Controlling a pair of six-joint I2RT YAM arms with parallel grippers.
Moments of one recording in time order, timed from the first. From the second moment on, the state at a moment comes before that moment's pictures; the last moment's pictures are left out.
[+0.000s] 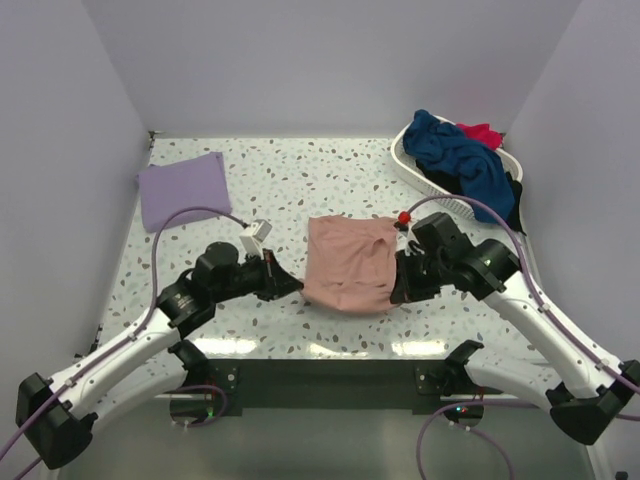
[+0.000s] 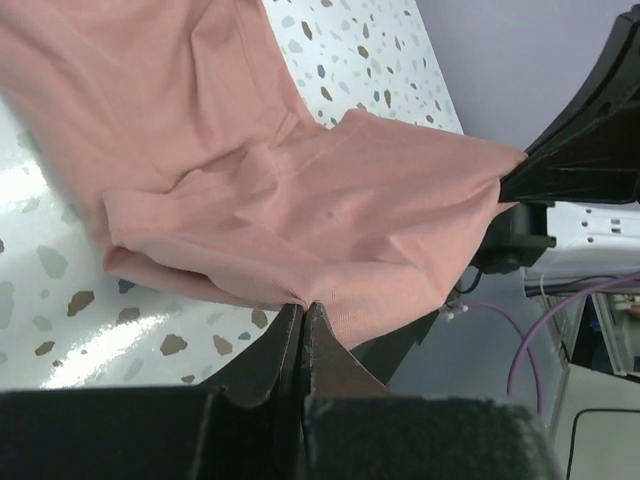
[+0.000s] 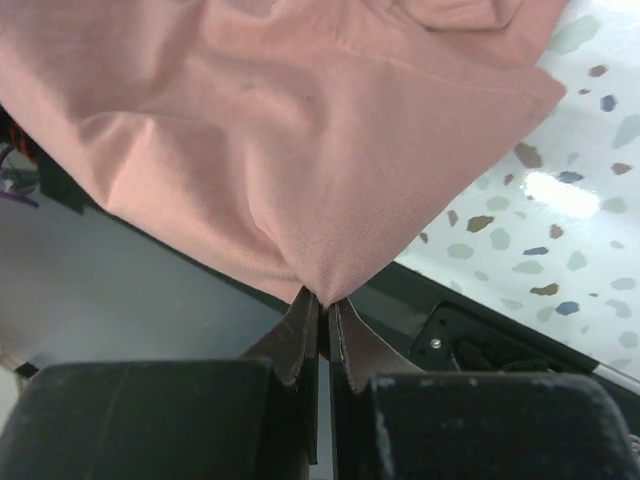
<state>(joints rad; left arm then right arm) -0.70 0.76 0.56 -0.21 0.32 -0.72 0.66 0.99 1.10 -1.15 -0.19 0.47</state>
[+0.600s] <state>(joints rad) -0.67 1.18 0.77 0.00 0.24 -0.67 0.47 1.17 1.15 -0.96 -0.04 0.39</state>
